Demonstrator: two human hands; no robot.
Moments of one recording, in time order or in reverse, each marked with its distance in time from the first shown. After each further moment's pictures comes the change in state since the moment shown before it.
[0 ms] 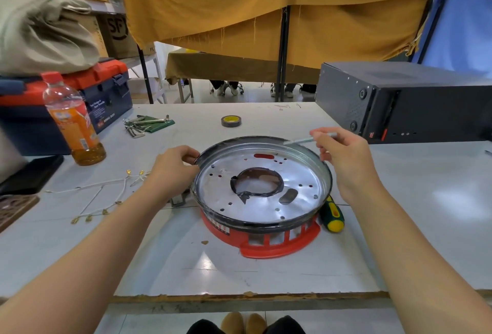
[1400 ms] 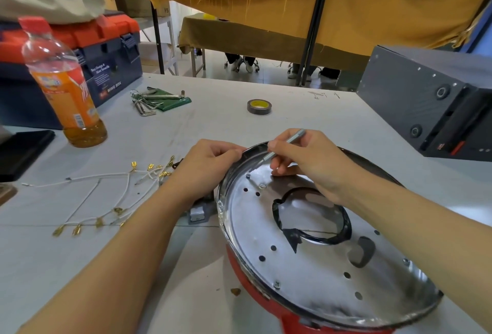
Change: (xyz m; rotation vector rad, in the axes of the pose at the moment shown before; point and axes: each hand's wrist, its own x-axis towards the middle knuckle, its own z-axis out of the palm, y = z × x) left_hand 0.043 -0.023 0.009 -0.365 -0.241 0.060; right_hand 0.035 0.018 0.124 -0.132 -0.572 0.251
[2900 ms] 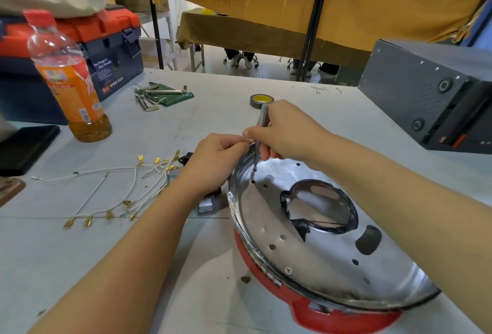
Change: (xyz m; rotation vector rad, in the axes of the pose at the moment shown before) left_hand 0.000 -0.002 0.003 0.032 0.044 0.022; right_hand 0.016 -0.036 0.034 -0.707 -0.039 -0.144
